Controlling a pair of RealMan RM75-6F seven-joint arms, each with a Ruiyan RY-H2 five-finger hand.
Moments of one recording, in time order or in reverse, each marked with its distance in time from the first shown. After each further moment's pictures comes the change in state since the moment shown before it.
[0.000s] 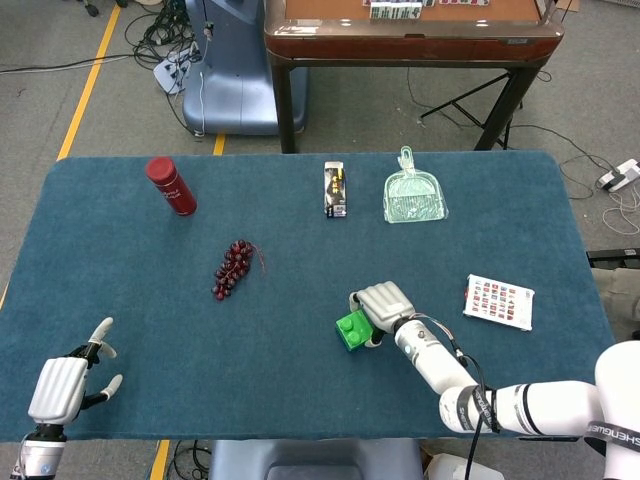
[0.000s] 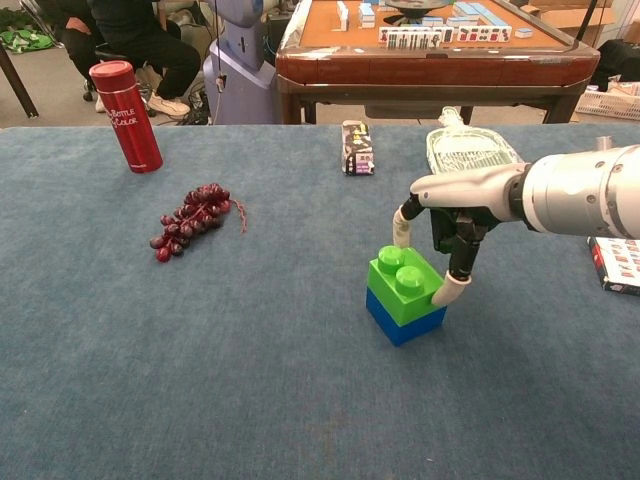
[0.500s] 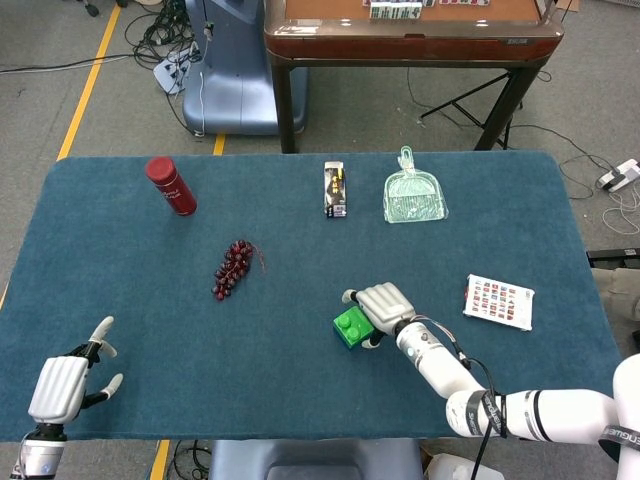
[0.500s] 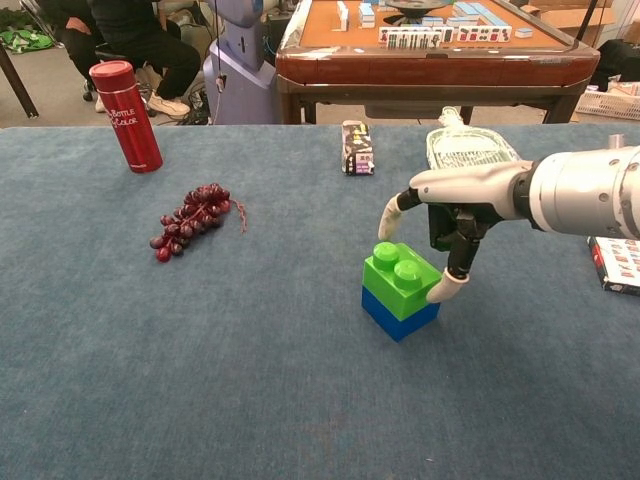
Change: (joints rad) left arm -0.002 0.007 -0.001 -0.013 0.001 0.001 0.010; right arm -0.074 0.006 0.057 -0.013 -0.067 -0.034 0.003
